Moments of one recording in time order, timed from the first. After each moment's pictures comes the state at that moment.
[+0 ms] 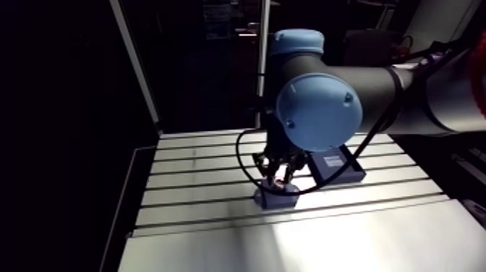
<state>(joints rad) -0.14 -1.32 2.08 -2.25 -1.61 -1.80</state>
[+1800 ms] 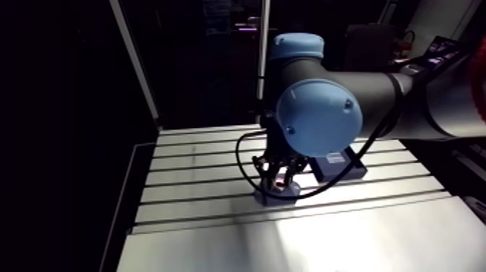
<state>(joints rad) -0.14 -1.30 2.09 -2.27 -1.61 -1.80</state>
